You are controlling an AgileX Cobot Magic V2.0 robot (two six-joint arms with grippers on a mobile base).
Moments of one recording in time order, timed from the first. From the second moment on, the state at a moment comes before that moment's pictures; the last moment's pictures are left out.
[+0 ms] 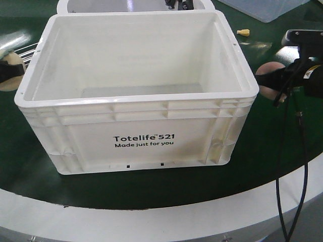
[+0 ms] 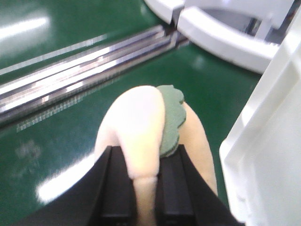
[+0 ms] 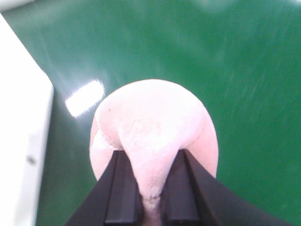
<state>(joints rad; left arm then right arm) 0.10 1.39 -0.83 0.34 0.02 -0.38 0.04 1.53 -0.93 -0.06 0.15 0.09</state>
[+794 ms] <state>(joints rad) 0.08 1.09 -0.83 0.34 -0.05 -0.38 0.05 1.26 -1.10 -0.13 0.25 0.08</state>
